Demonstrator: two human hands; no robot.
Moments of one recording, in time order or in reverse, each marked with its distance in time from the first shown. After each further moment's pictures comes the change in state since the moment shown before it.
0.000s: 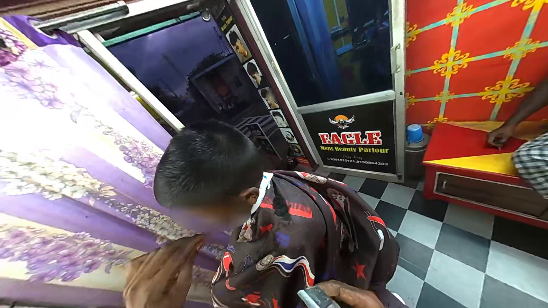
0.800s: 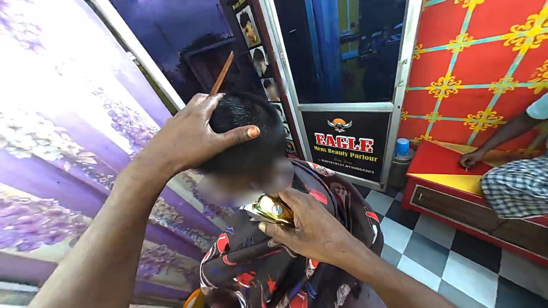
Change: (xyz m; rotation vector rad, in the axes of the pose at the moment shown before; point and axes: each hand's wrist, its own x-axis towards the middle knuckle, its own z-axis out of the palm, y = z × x) left_hand 0.204 -0.013 -0.006 -0.178 -0.496 -0.258; right_hand 0.158 -0.055 0.039 -0.885 -0.005 0.068
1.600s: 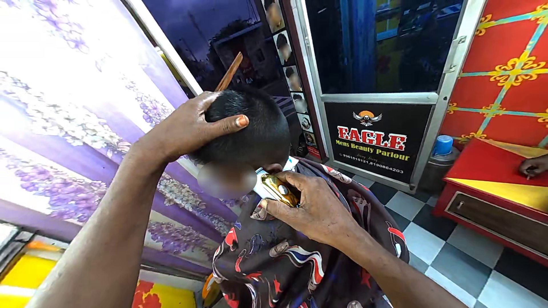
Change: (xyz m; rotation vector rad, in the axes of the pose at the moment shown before) left_hand 0.031 -0.028 0.003 -0.191 -0.070 -0.027; right_hand 0.047 0.020 -0.019 0.111 0.047 0.041
